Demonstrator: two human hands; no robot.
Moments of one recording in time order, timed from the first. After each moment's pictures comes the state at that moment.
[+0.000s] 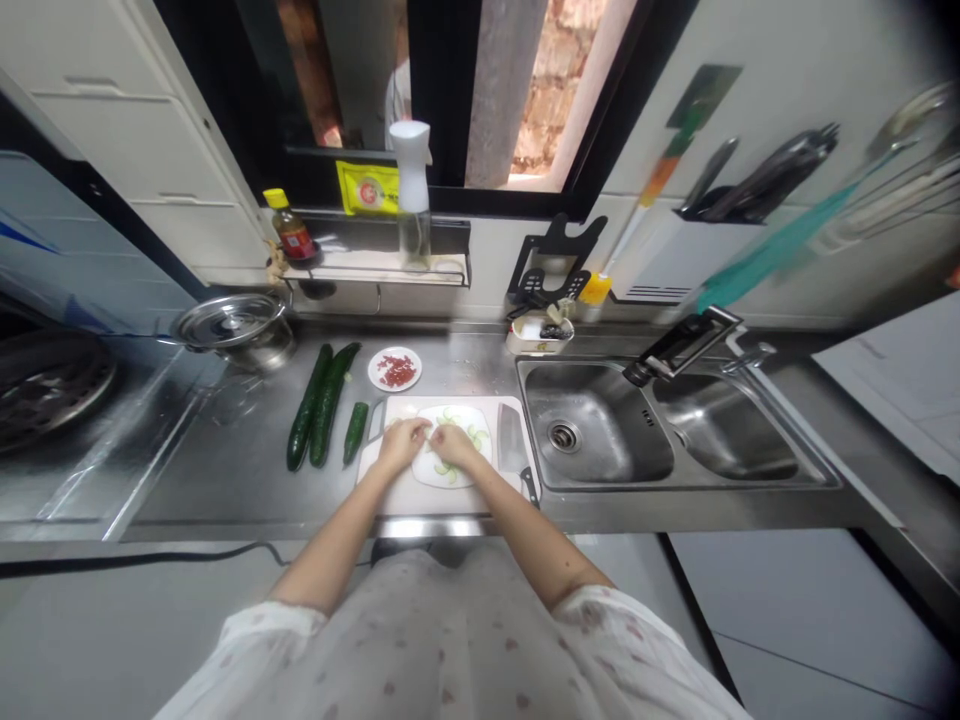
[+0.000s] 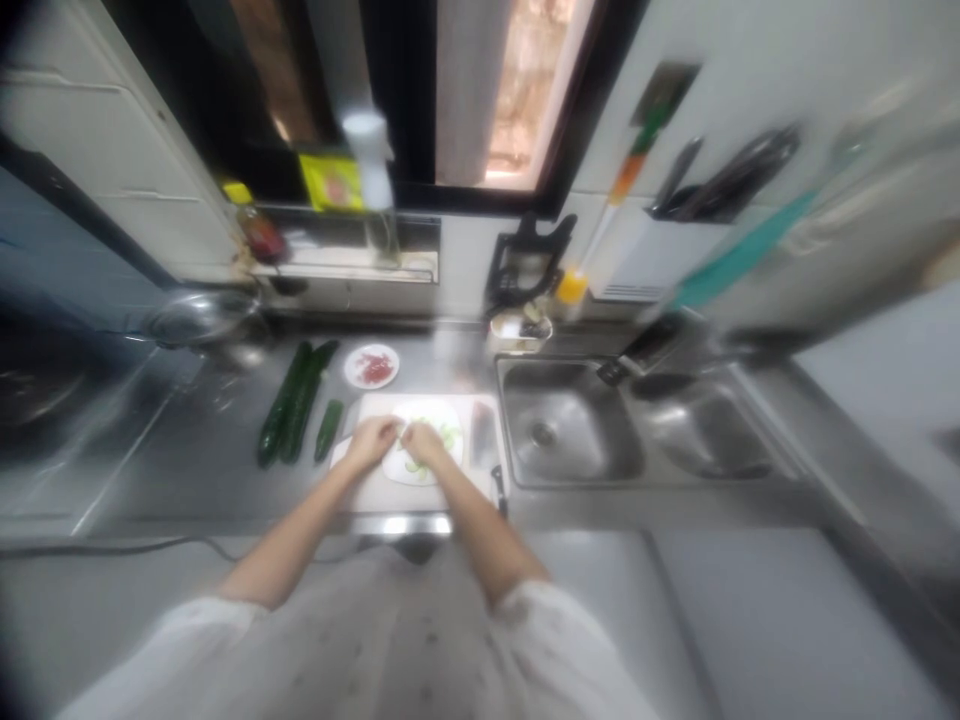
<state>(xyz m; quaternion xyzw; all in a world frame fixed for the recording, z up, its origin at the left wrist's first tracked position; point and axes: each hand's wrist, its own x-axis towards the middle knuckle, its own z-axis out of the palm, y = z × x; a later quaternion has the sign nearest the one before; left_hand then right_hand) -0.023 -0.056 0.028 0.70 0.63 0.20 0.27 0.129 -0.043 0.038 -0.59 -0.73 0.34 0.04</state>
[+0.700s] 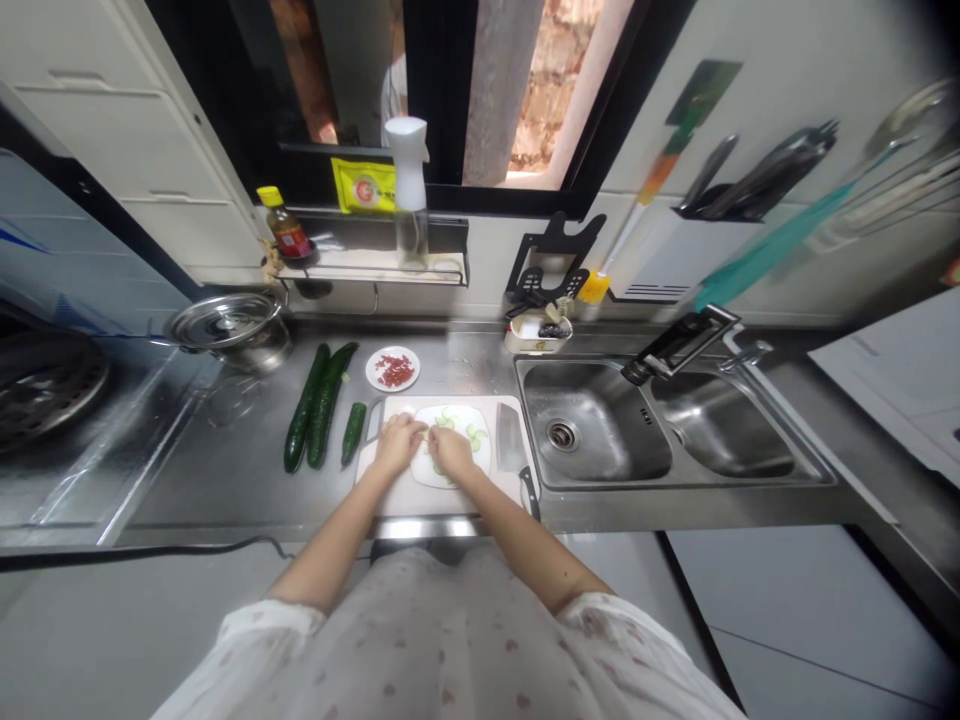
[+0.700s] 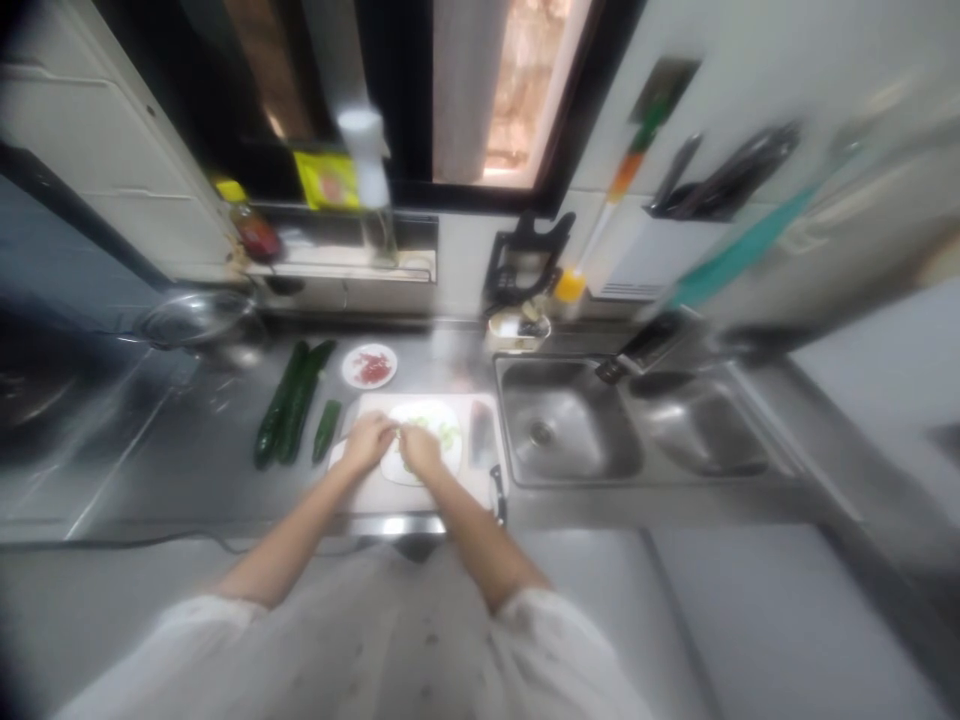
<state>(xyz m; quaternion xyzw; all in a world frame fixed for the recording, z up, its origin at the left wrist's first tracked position) -0.029 -0.055 0.017 0.77 0.60 0.14 0.17 0.125 -0.063 0.040 -0.59 -0.78 0.22 0.00</state>
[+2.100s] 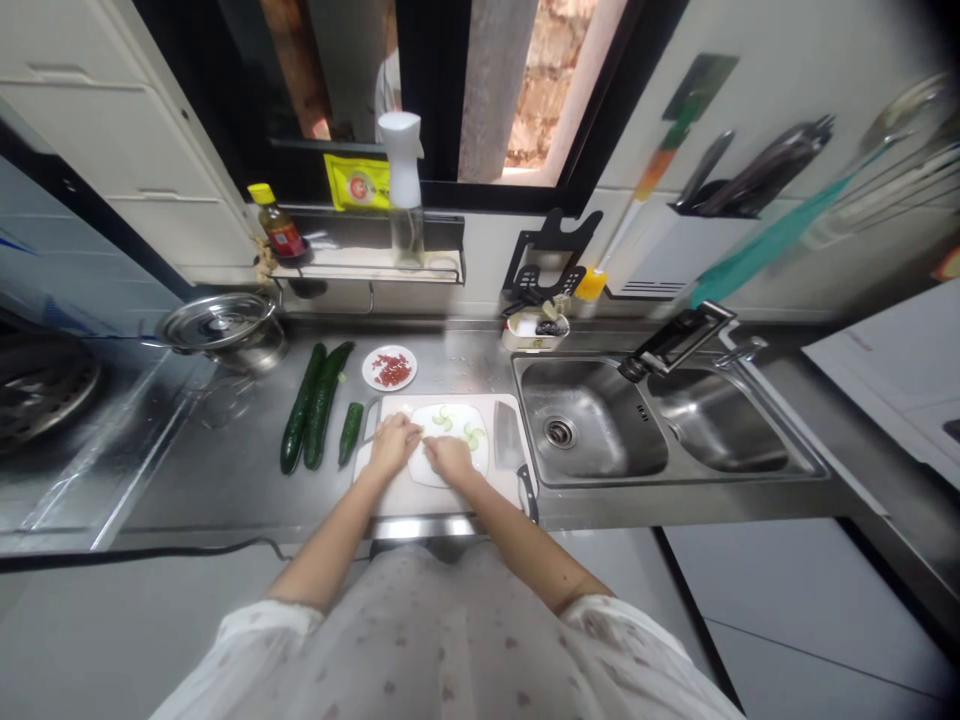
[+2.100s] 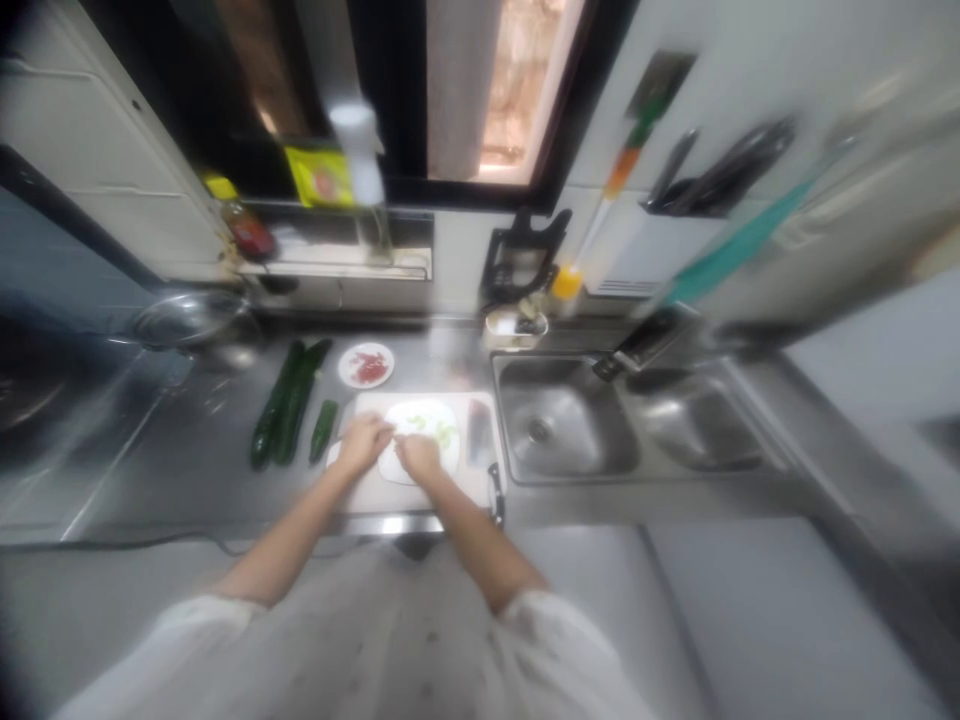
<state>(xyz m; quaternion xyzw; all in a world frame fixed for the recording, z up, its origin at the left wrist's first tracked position) -0.033 -0.058 0.016 0.77 0.60 0.13 0.17 0.129 -0.074 0.041 -0.56 -0.81 0.18 -0.05</state>
